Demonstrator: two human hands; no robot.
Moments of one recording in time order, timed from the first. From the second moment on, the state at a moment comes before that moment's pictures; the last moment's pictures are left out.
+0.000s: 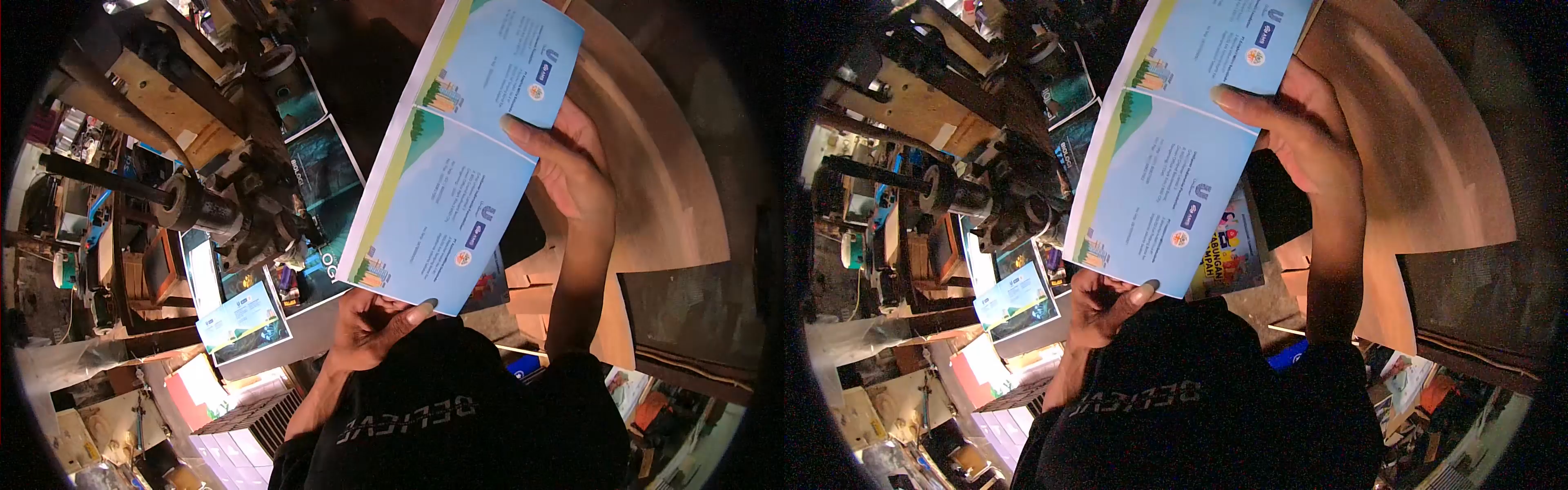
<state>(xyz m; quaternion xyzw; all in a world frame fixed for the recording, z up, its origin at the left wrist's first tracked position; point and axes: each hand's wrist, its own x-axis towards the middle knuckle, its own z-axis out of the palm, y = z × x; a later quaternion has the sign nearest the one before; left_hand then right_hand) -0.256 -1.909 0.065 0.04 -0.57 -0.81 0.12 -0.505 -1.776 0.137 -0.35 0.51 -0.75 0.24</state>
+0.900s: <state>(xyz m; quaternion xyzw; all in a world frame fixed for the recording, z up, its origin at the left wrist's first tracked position) -0.263 -1.918 0.043 0.18 -0.57 -0.78 0.17 -0.521 -1.794 0.136 -0.41 0.62 -0.60 0.28</state>
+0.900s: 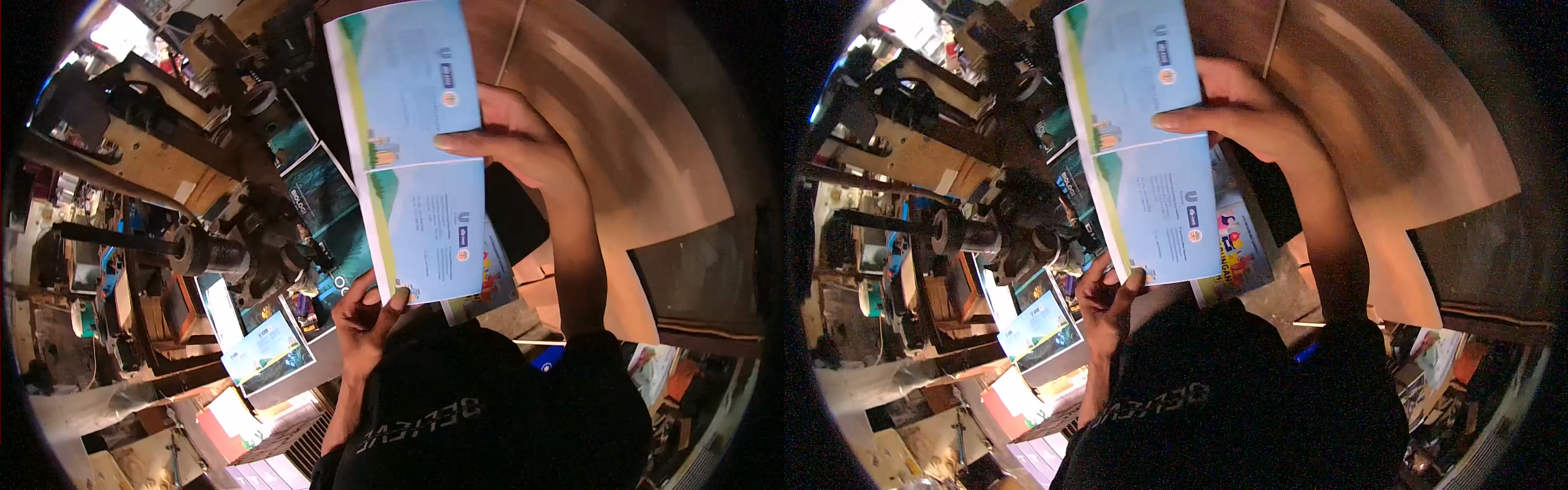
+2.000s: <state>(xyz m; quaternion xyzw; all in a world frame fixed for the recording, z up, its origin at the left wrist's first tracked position) -0.256 -1.918 0.040 0.05 -0.75 -0.62 0.21 -0.425 -1.794 0.109 -0.26 0.56 -0.76 0.18</state>
